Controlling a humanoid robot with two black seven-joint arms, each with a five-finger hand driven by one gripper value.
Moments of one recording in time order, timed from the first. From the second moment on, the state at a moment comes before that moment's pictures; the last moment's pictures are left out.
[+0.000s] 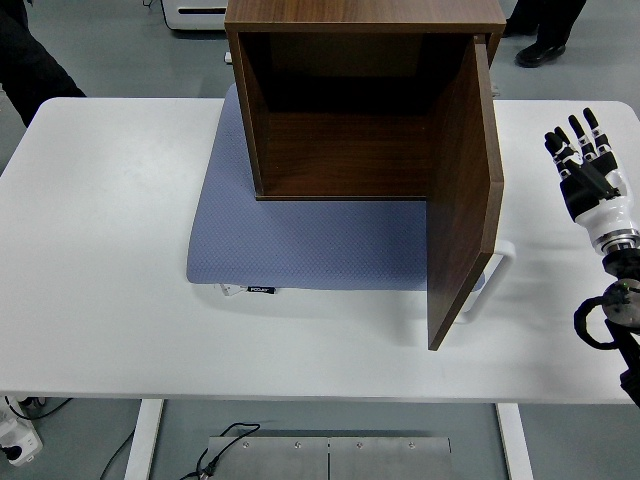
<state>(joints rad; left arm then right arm) 0.15 0.00 -0.17 -0.25 0.08 0.12 -0.05 0.48 -0.22 1.26 0.82 -0.43 0.22 0.37</state>
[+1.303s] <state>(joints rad) 0.16 0.00 -0.17 -0.25 0.08 0.12 -0.05 0.48 -0.26 1.27 0.82 -0.43 0.24 0.37</state>
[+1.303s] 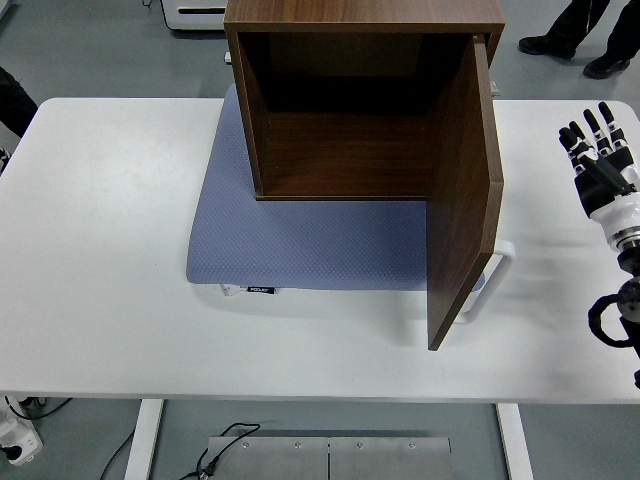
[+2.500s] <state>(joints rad) 0.16 0.00 -0.17 -0.25 0.08 0.12 -0.05 0.33 -0.52 1.32 1.00 -0.43 0.30 0.36</state>
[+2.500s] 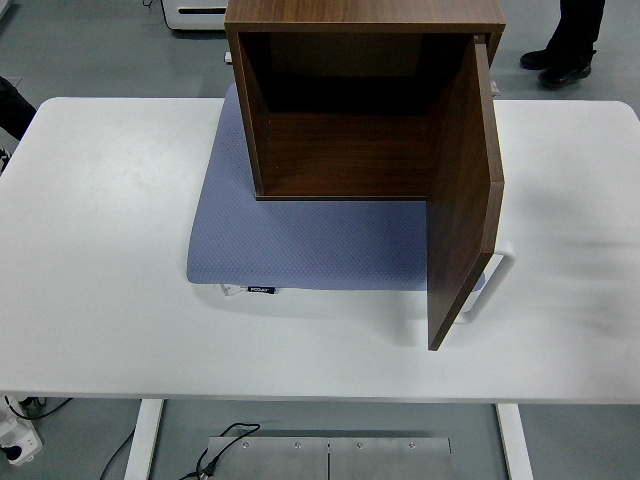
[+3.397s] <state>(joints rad) 0.16 0.00 -0.17 -0.25 0.08 0.12 -0.05 -0.06 -0.67 1.48 1.37 -0.43 0.40 0.37</state>
